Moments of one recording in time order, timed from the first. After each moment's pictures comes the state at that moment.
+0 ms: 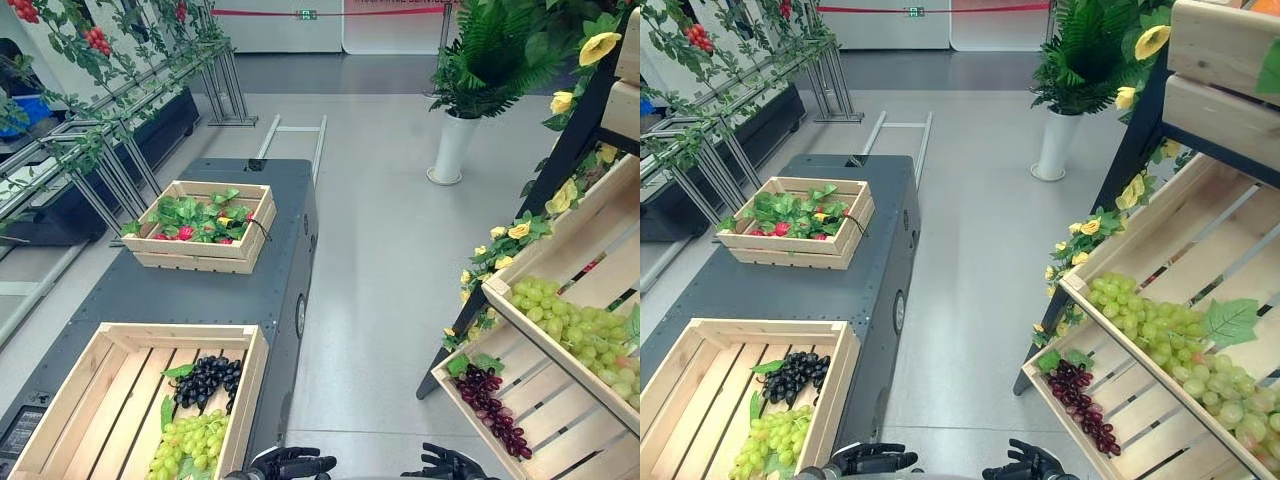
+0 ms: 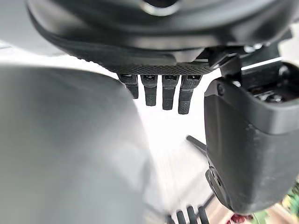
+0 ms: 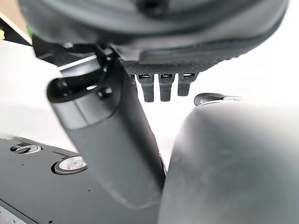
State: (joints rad) left arm 0.07 0.30 -0.43 0.96 -0.24 -0.03 -0.33; right arm 0.07 -0.26 0.30 1.09 0.35 -0.03 0.19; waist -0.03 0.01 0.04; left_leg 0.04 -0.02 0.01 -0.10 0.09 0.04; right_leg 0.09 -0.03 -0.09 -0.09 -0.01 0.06
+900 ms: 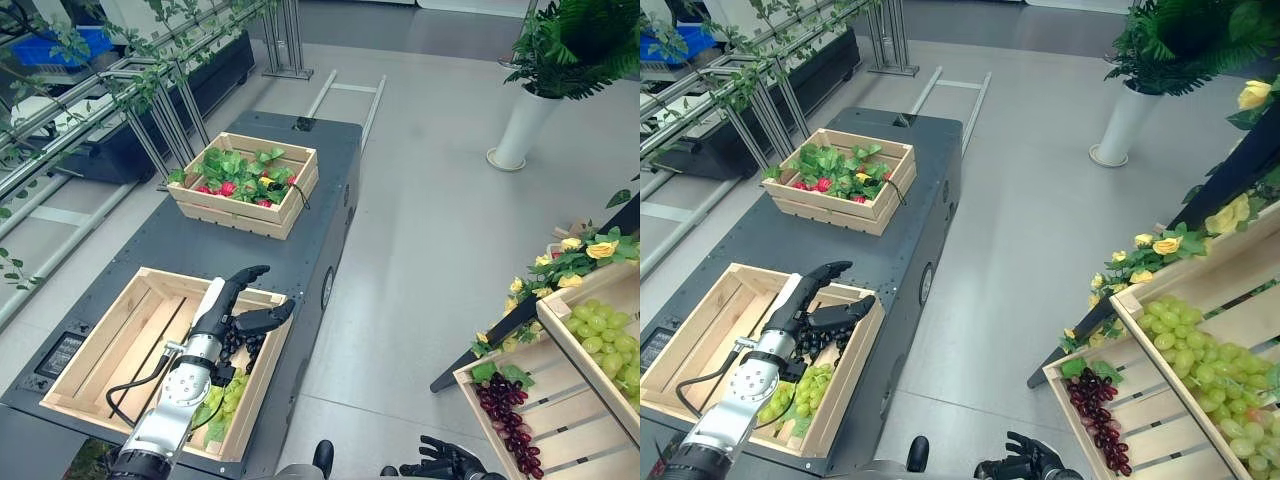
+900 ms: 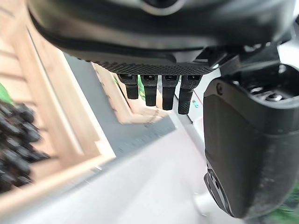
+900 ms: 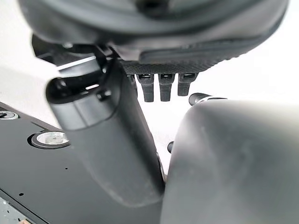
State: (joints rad) left arm 0.04 0.58 -0.13 0.23 0.08 -0.15 0.16; right arm 0.11 -0.28 0.31 1.01 0.35 -0.03 0.19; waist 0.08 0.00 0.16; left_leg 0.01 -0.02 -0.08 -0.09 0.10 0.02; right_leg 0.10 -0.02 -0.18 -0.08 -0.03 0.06
